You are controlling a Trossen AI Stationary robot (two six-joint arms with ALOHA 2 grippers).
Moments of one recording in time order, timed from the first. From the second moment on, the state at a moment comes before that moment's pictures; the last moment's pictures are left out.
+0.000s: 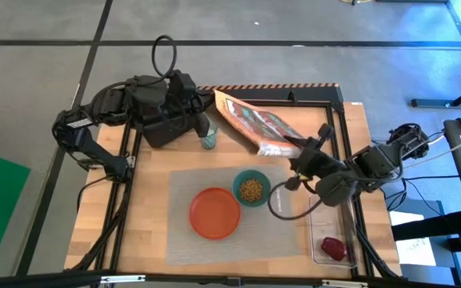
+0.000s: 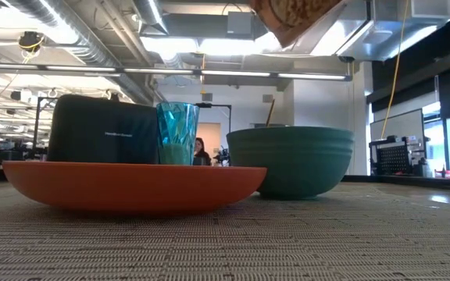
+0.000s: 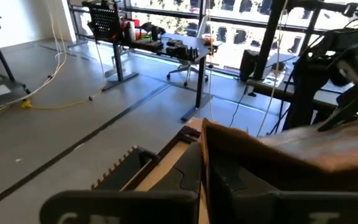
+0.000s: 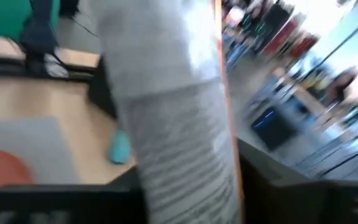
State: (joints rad) left arm -0.01 1.47 1.98 -0.74 -0.55 -0.19; right arm 0.55 1.43 1.75 -1.07 1.12 0.26
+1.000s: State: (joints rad) left arm 0.00 1.65 1.98 -0.75 -0.57 -0.44; right arm 0.54 1.45 1.75 -0.98 0.97 0.47
